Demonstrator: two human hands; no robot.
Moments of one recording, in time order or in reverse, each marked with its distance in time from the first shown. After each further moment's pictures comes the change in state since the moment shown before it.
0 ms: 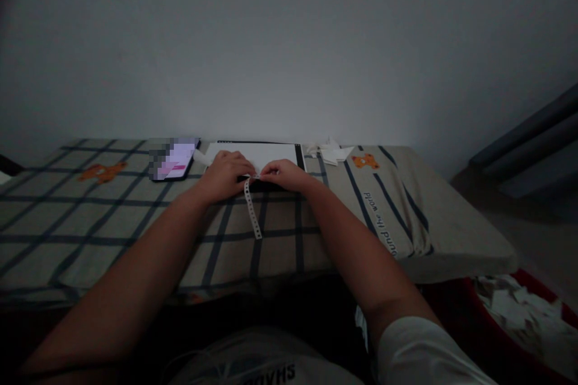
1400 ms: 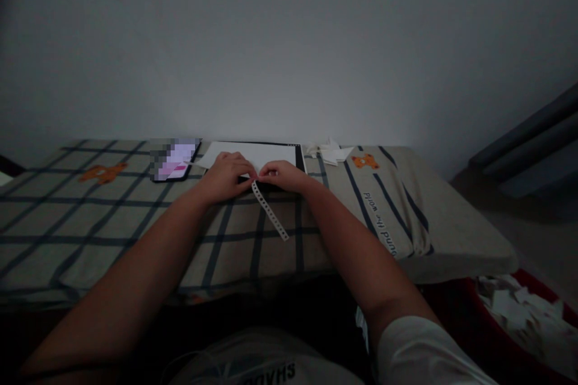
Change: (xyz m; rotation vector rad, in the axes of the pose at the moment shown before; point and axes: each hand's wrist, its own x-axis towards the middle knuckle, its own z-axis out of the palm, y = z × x) left_hand 0.000 0.004 -0.001 -0.024 0.008 -0.024; right_hand 0.000 -0.001 0.002 -0.033 -0.003 -0.044
